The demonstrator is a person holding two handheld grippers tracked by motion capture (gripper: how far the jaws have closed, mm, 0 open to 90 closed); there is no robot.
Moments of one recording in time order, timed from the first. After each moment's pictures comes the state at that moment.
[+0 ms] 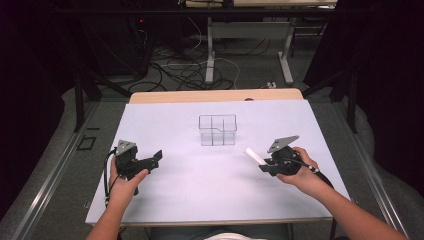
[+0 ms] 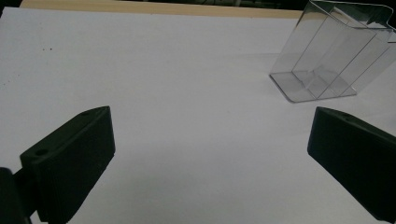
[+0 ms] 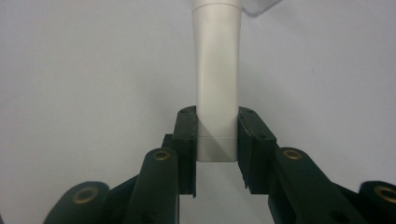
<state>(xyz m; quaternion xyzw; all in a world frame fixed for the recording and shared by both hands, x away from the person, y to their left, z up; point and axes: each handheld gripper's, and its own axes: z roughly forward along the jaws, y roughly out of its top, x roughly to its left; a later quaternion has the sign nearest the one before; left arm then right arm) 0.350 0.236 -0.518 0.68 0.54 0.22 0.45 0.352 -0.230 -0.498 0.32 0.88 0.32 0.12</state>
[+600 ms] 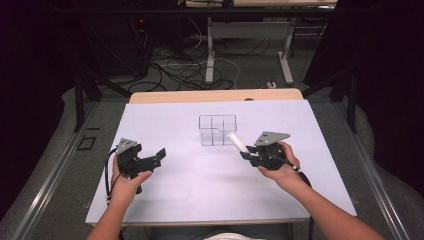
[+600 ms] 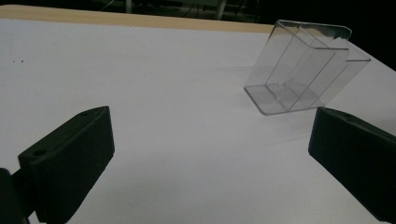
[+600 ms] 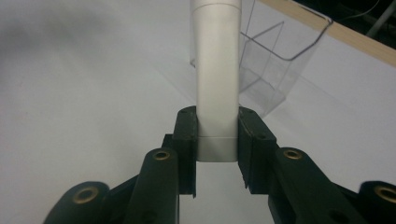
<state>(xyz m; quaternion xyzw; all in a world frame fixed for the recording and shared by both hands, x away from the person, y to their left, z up) 0.348 0.227 -0.509 0.67 0.52 0.20 0.49 0.360 -0.185 -0.488 0.30 0.83 0.43 0.18</state>
